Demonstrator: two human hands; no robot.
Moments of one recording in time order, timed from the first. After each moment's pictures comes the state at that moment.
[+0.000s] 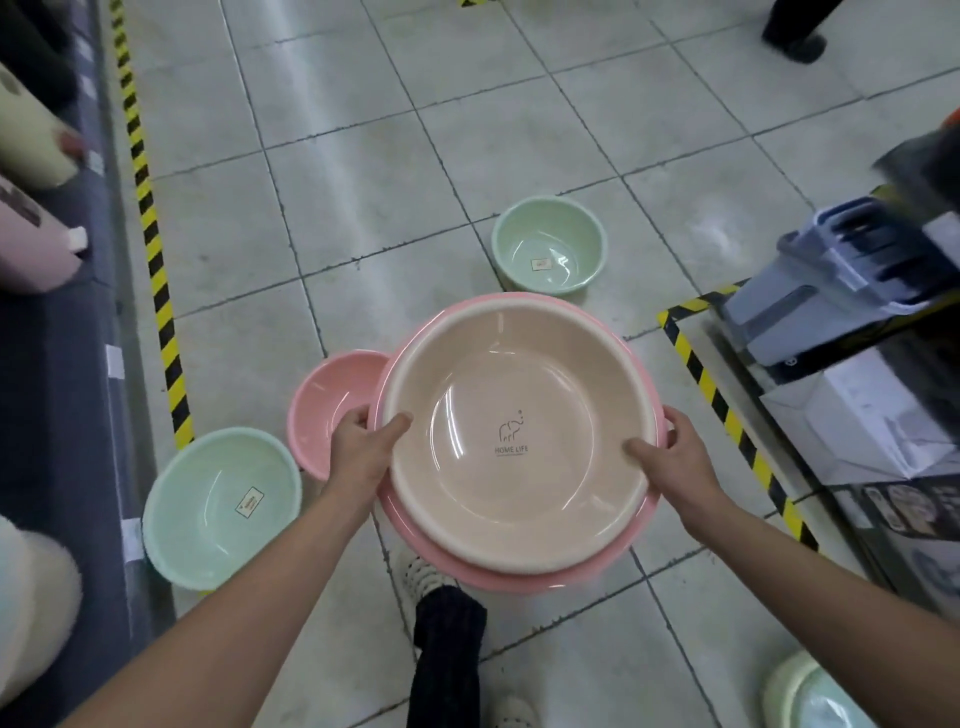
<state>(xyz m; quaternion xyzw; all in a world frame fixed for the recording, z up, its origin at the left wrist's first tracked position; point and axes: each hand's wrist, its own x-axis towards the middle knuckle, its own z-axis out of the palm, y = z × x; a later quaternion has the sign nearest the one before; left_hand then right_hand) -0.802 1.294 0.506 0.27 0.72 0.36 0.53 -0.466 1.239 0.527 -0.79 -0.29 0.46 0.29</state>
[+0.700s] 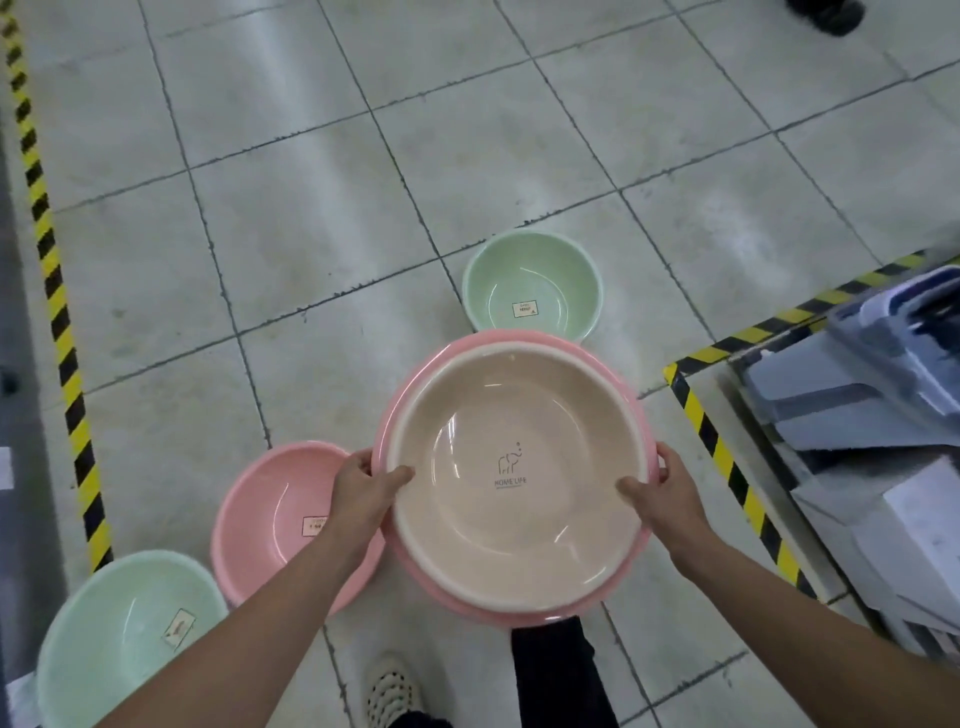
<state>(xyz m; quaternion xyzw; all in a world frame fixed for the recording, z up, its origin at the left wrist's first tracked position) -0.707 1.541 0.394 0.27 0.74 0.25 0.57 -0.375 1.485 0.402 -0.82 -0.23 0.47 0.23</state>
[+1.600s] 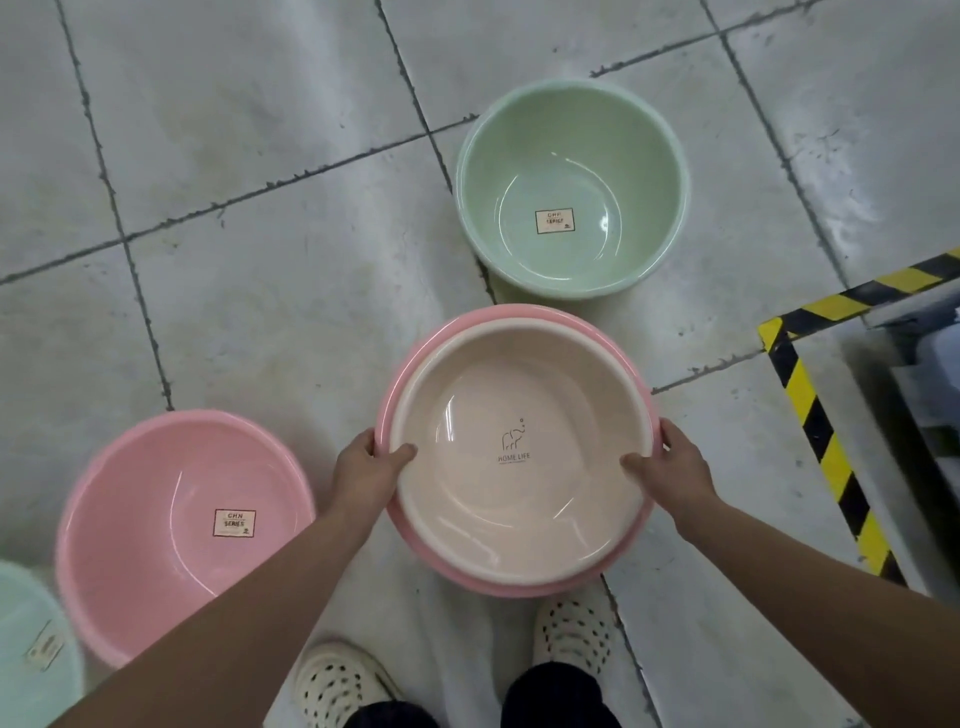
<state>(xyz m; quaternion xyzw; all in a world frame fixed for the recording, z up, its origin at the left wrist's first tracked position) -0.664 1.594 0.078 0.26 0.80 0.15 0.52 -0.326 1.573 0.079 -0.84 -0.24 0.48 0.09</state>
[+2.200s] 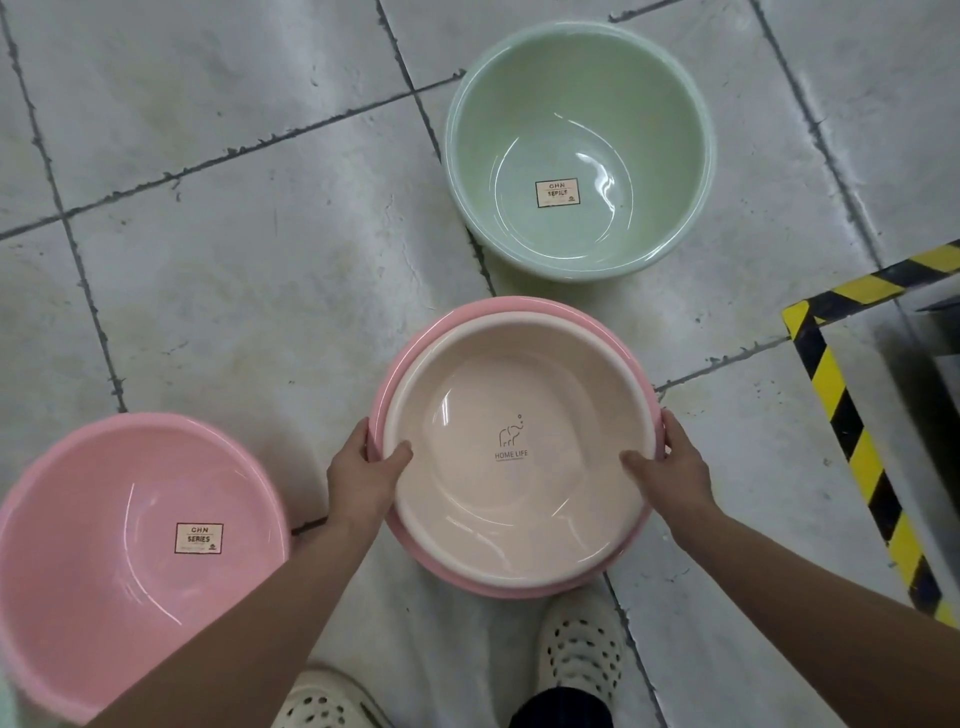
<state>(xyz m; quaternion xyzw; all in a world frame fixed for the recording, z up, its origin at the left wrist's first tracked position) -0.656 1.591 0.022 0.29 0.79 0.21 0.50 -0.333 1.569 0.022 -0.84 -0.24 0.47 0.11</state>
